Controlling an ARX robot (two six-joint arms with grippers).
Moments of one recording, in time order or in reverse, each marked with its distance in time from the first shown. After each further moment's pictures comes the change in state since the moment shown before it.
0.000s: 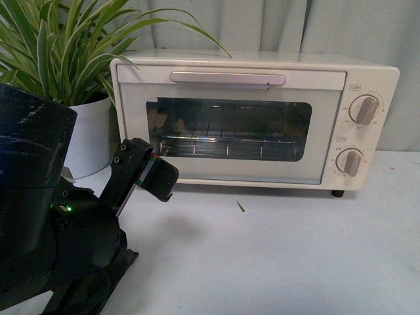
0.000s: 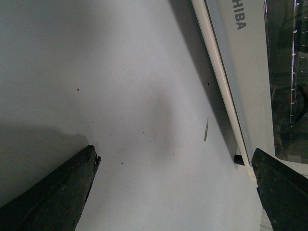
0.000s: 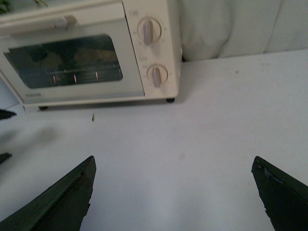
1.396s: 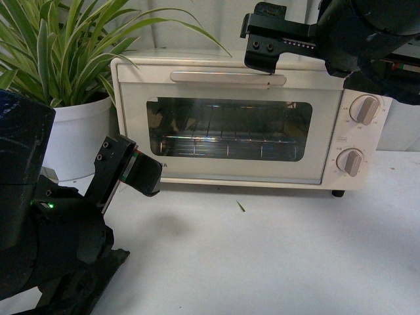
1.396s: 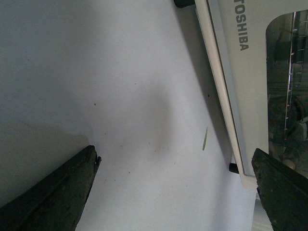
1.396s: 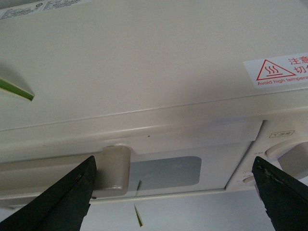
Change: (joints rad) left arm 0.040 -0.015 -0.020 0.008 0.014 -0.033; right arm 0.464 1.379 1.149 -0.085 0.579 0.232
